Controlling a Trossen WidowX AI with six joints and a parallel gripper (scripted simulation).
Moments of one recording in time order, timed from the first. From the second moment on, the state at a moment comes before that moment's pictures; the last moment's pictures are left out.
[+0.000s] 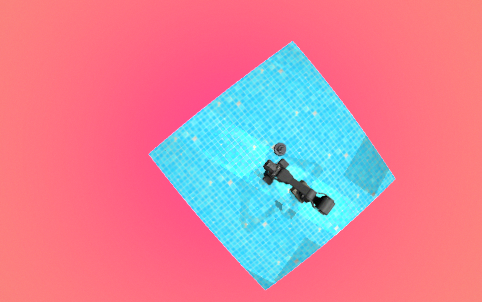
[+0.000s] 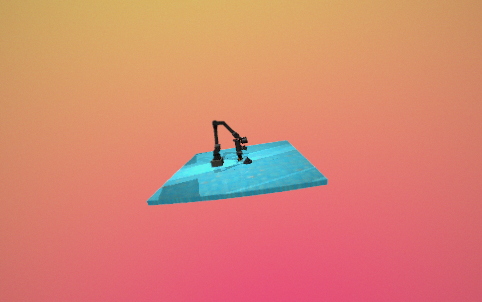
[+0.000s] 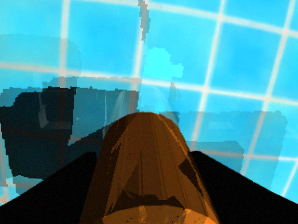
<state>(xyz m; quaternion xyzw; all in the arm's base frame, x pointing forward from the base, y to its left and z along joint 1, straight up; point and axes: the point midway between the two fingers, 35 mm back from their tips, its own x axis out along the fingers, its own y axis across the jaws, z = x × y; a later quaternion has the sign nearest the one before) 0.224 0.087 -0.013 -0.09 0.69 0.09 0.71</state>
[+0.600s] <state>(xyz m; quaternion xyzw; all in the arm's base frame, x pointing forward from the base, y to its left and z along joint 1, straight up) 0.231 0.092 0.031 -0.09 0.70 0.09 0.70</state>
